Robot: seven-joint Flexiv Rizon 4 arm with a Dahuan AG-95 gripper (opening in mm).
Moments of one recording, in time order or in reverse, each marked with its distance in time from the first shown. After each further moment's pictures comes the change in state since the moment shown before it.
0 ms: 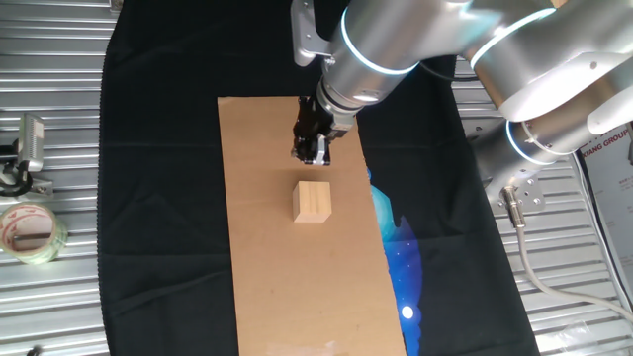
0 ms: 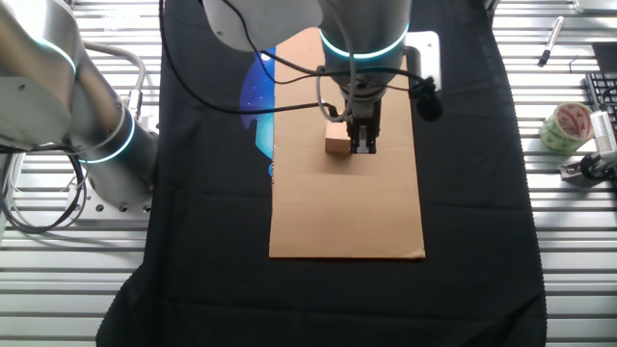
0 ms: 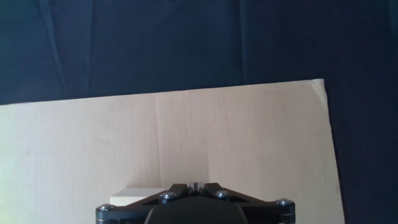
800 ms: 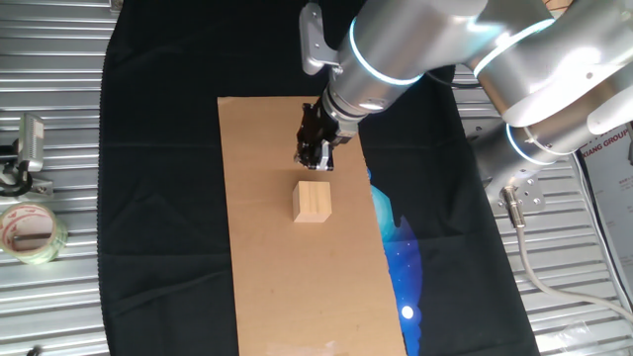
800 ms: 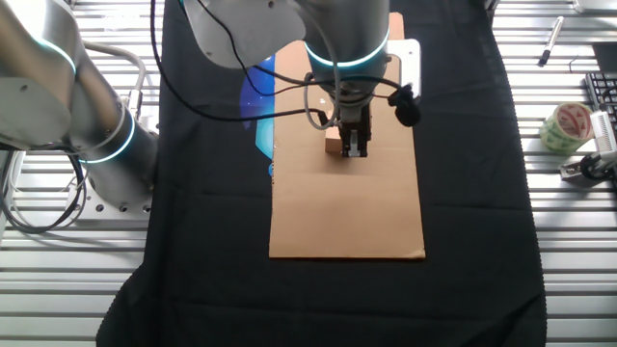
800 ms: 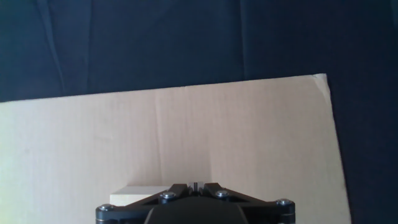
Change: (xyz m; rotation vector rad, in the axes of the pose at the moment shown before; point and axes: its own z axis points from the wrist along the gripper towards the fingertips) arm 0.008 0.002 0.018 0.002 -0.022 0.008
